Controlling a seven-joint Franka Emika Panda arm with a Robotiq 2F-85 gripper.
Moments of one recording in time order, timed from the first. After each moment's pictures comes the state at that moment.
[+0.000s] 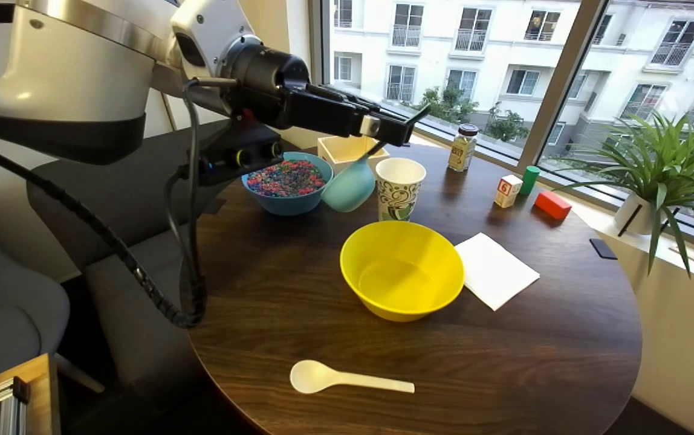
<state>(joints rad) 0.12 -0.19 0.15 -2.29 -1.60 1.83 1.83</state>
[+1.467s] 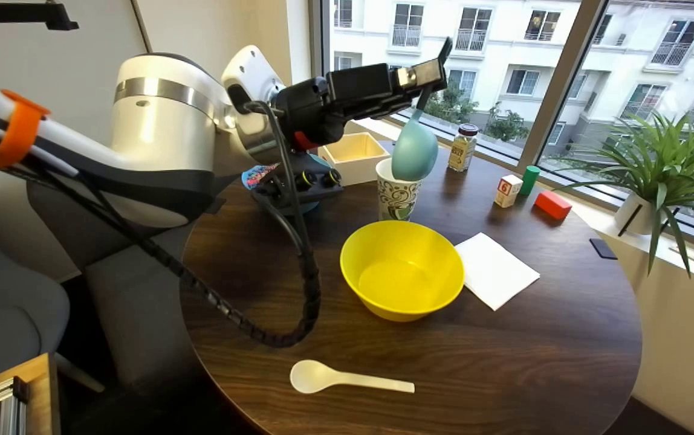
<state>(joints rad) 0.12 0.02 0.15 -2.29 -2.17 1.54 1.91</state>
